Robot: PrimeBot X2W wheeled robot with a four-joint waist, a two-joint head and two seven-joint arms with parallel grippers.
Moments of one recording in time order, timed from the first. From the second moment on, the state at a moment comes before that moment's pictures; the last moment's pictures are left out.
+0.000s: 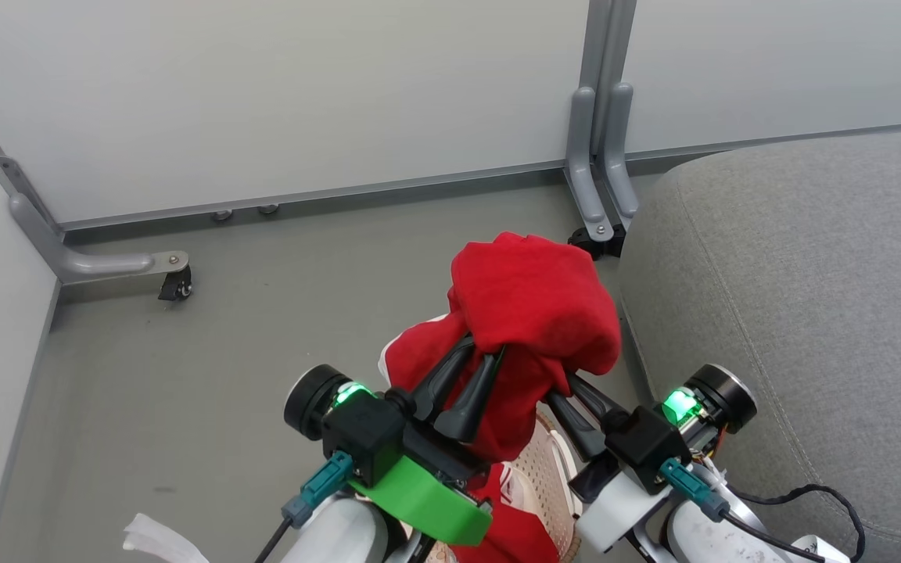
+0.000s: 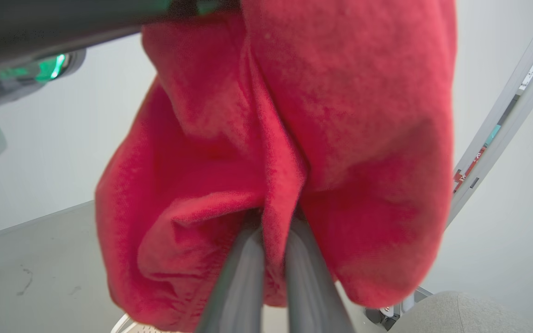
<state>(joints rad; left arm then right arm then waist) -0.24 0.05 -0.60 0.08 -0.31 -0.13 -0.26 -0.20 -0.16 0.49 0.18 -0.04 0.13 -0.26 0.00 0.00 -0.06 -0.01</state>
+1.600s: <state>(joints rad) -0.19 0.05 -0.57 0.10 -0.29 -0.13 -0.26 -0.17 -0.12 0.39 0.07 -0.02 0.13 -0.26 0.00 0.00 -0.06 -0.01</state>
